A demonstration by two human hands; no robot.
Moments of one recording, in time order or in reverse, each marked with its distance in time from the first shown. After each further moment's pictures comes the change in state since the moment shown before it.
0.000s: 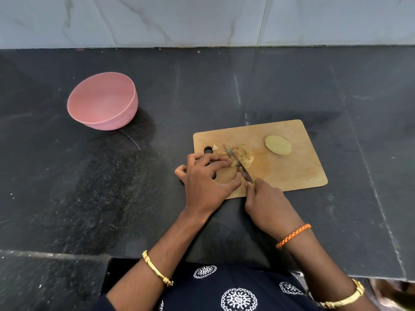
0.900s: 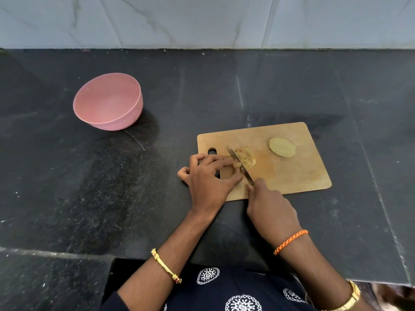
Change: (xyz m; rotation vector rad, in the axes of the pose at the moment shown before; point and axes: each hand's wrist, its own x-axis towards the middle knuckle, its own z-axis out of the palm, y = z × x) left_hand 0.003 0.002 0.005 -0.030 0.052 -0.107; right_hand -0.005 -0.003 0.009 -0.210 0.103 -0.049
